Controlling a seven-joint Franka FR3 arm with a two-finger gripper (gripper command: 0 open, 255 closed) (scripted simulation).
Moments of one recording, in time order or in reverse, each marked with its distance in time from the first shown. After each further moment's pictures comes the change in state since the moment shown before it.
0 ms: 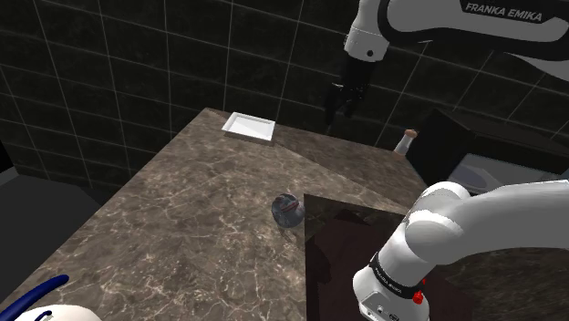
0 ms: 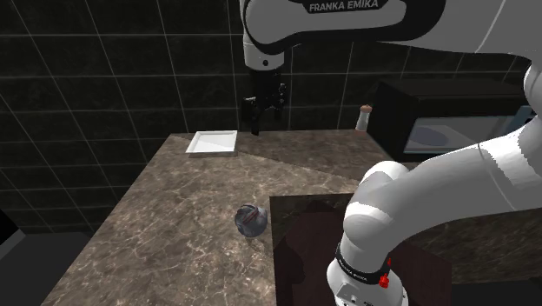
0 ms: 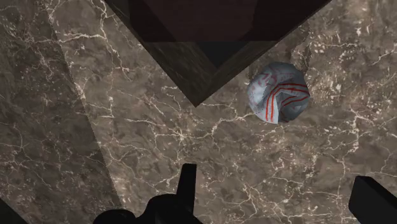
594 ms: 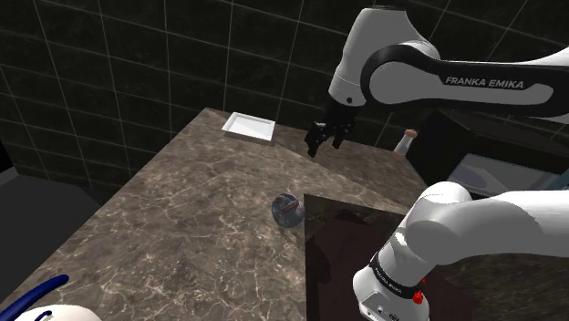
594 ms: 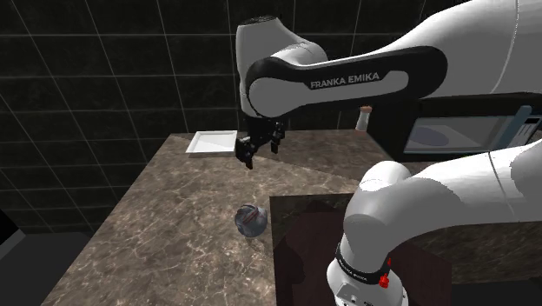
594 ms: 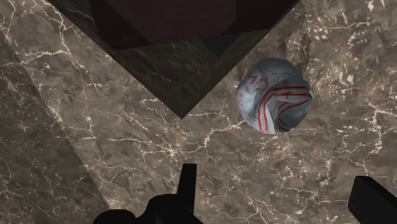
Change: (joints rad) arm 0.002 -0.101 0.126 -0.283 0.047 0.238 0.208
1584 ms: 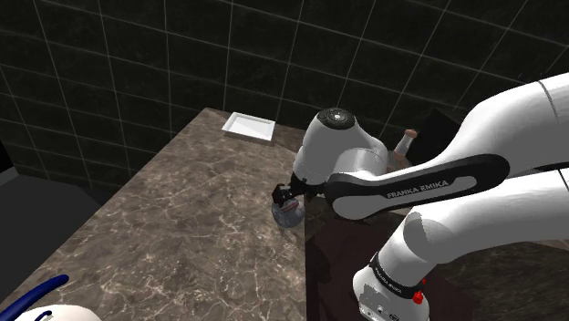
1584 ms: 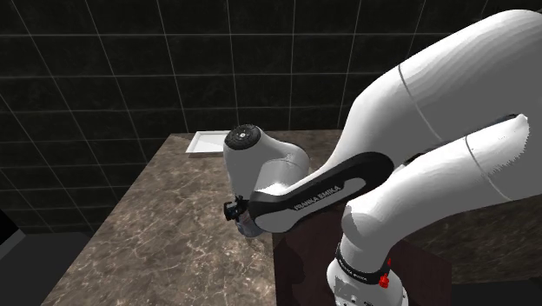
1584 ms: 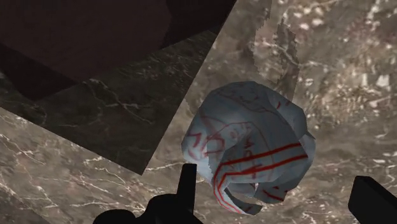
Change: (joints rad) arm -0.042 0.209 0.408 -0.321 0.085 0.608 0.520
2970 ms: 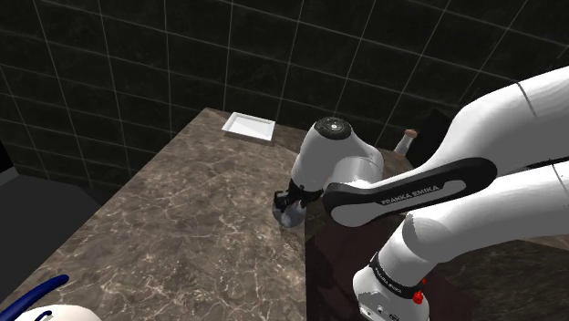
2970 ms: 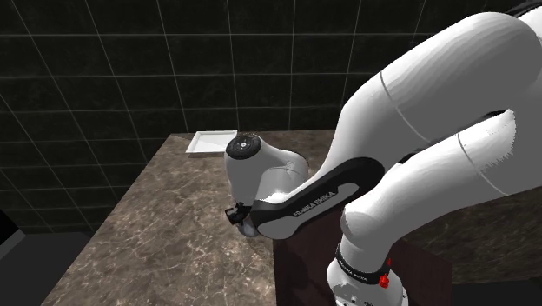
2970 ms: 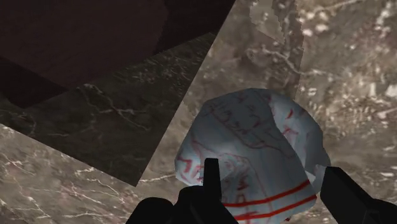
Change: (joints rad) arm -0.026 0.057 0.040 -0.020 -0.009 0.080 0.035
